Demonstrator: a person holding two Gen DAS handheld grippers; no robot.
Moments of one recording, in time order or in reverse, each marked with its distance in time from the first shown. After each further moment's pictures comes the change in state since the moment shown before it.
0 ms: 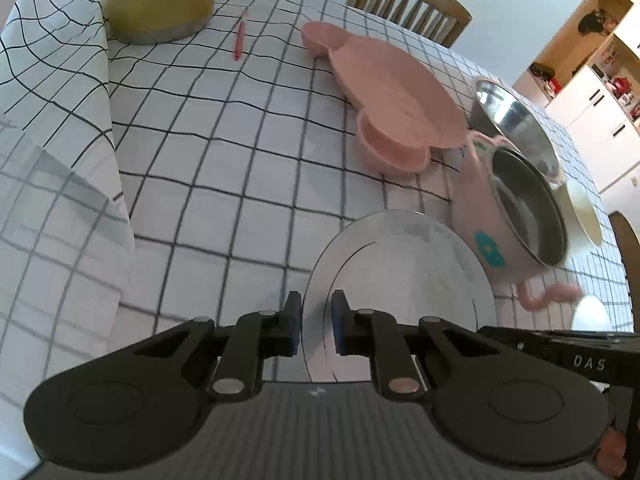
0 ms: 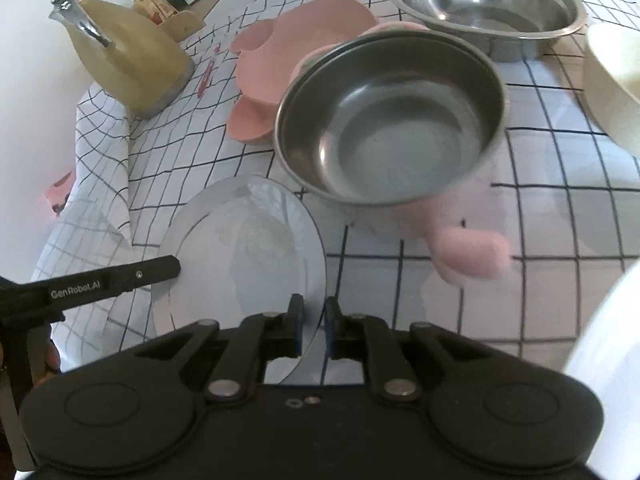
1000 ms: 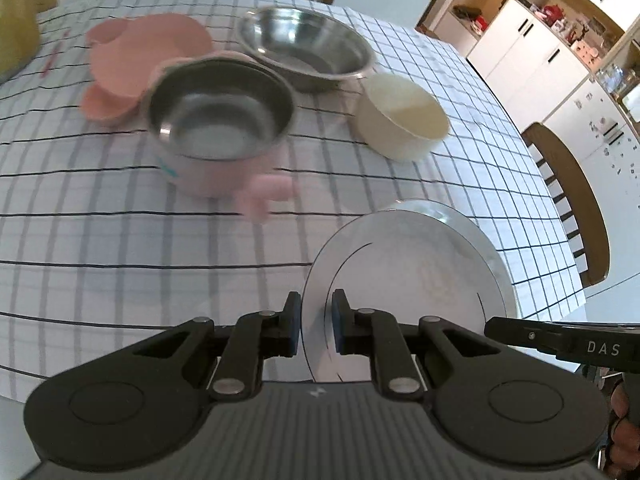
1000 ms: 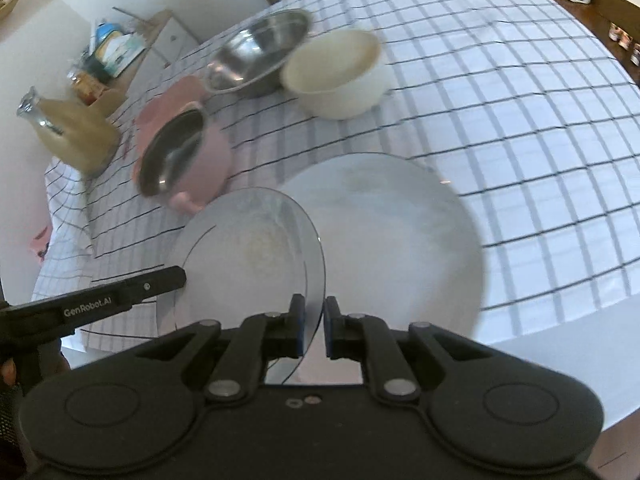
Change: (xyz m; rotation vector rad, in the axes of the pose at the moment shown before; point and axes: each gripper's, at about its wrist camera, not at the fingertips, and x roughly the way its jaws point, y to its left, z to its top) left arm 0.002 -0.234 -0.072 0.190 0.066 -0.083; right arm -0.168 -0.153 -0.079 0.202 -0.087 -0.096
